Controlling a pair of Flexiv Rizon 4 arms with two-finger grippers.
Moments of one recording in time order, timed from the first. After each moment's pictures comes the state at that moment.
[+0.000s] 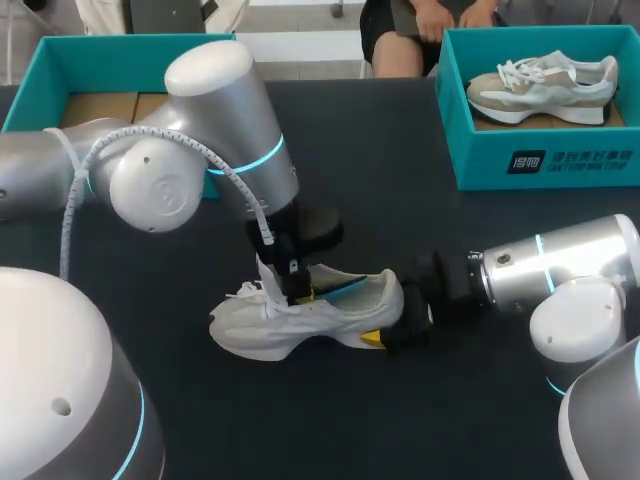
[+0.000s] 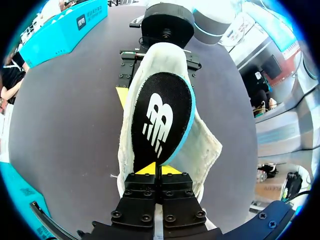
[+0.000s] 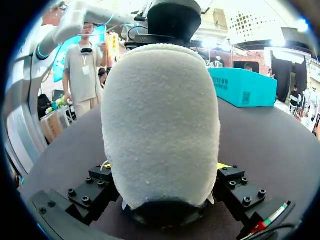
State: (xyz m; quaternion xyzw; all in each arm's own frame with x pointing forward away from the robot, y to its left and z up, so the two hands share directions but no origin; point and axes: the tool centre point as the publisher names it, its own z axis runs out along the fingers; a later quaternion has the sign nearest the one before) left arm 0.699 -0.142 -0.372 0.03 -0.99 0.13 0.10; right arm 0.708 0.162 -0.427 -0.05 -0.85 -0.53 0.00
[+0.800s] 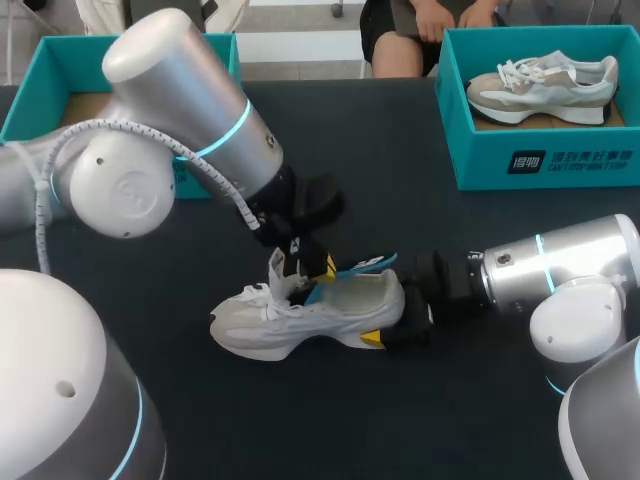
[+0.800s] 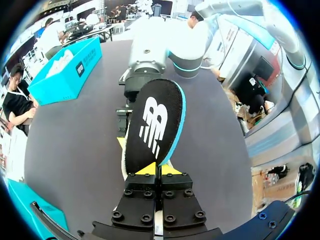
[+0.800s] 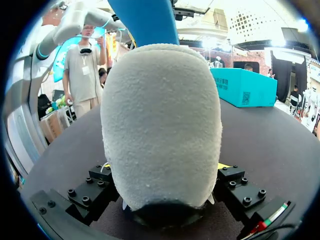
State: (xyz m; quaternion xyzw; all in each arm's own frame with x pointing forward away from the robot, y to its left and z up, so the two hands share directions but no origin) left arm 0.685 -0.176 -0.292 -0.01 -0.97 0.25 0.06; right arm 0.708 0.162 -0.427 -0.05 -0.85 -0.53 0.00
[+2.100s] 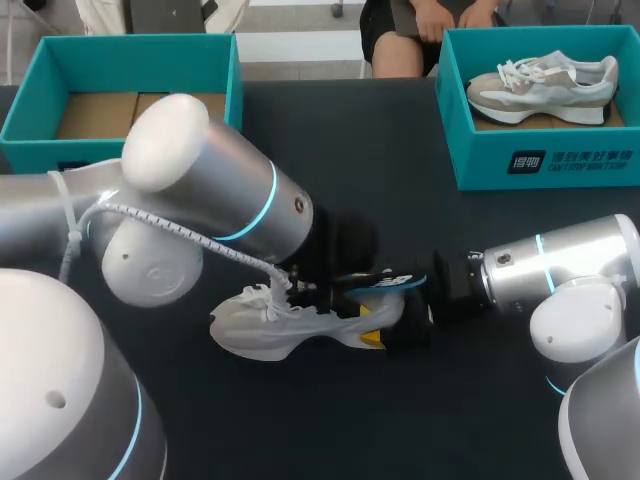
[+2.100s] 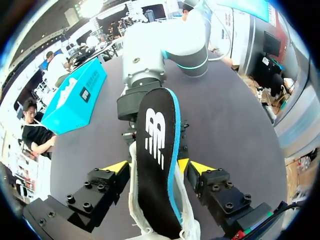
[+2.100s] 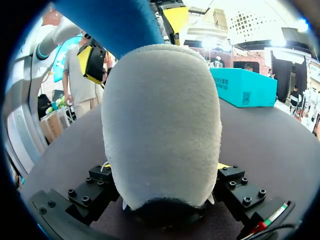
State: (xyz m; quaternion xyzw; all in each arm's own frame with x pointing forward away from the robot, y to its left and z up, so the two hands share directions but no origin) left arm 0.684 -0.224 -0.317 -0.07 -0.95 0.27 -0.09; right arm 0.708 0.162 -0.427 -0.05 -0.85 -0.53 0.00
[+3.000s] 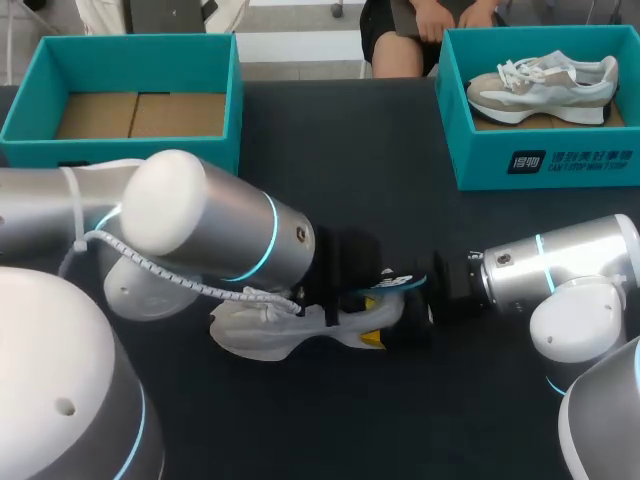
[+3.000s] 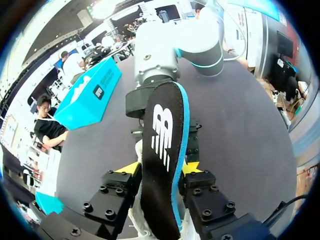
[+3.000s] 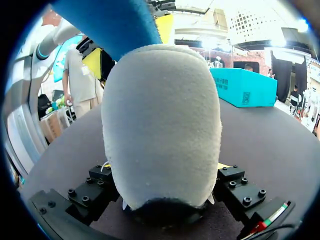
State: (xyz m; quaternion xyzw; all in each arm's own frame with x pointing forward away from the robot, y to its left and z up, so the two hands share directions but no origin) left arm 0.692 -0.226 -0.325 -0.03 -0.95 0.29 -0.15; right arm 0.708 0.162 -0.427 -0.05 -0.85 -0.53 0.00
